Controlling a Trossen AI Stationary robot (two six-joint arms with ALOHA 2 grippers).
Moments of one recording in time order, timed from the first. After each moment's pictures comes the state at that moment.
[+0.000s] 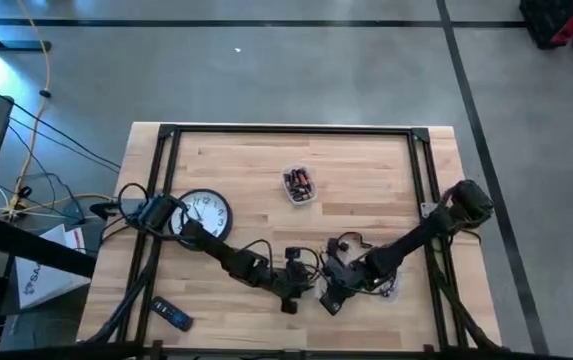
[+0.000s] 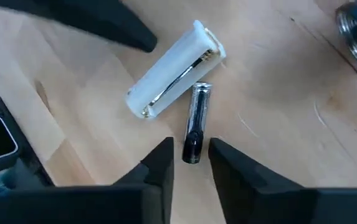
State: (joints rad) left arm -0.44 2.15 1.22 0.31 -0.40 -0.12; right arm 0.57 1.83 0.97 -0.21 0.05 1.29
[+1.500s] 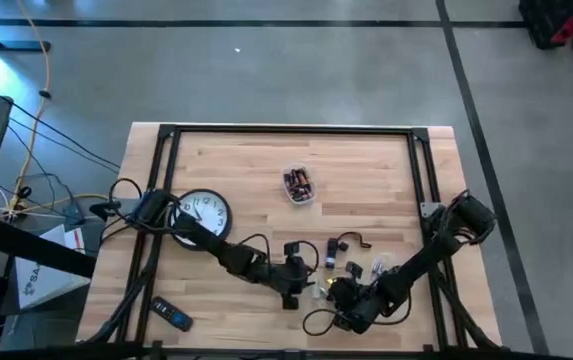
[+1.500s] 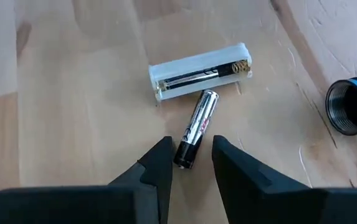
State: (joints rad) left arm -0.43 2.08 1.22 0.26 -0.38 -0.18; right arm 0.74 1.94 0.97 -0.20 0.47 0.92
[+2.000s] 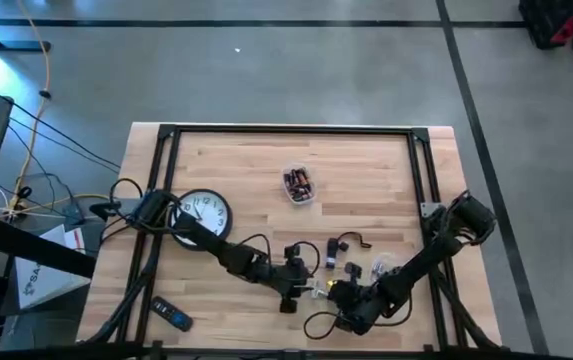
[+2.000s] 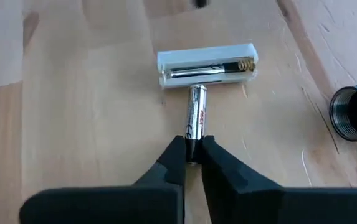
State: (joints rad) left arm -0.44 2.08 1.22 0.24 -0.28 -0.23; right arm 0.76 1.94 0.97 -0.21 0.49 0.92
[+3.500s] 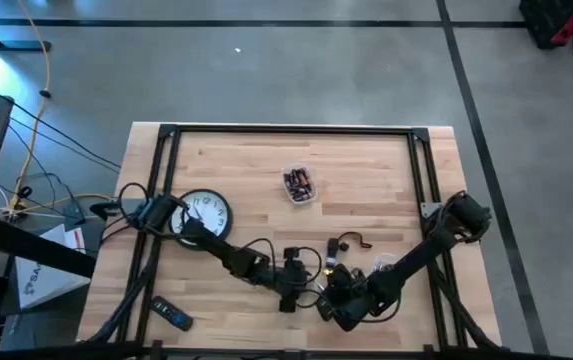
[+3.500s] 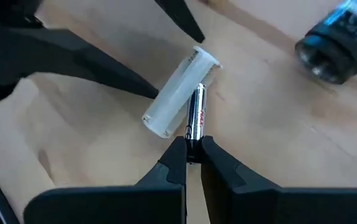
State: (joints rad) left arm -0.43 2.15 1.21 0.24 -0.32 -0.18; right arm 0.69 1.92 1.11 -0.36 0.45 1.55
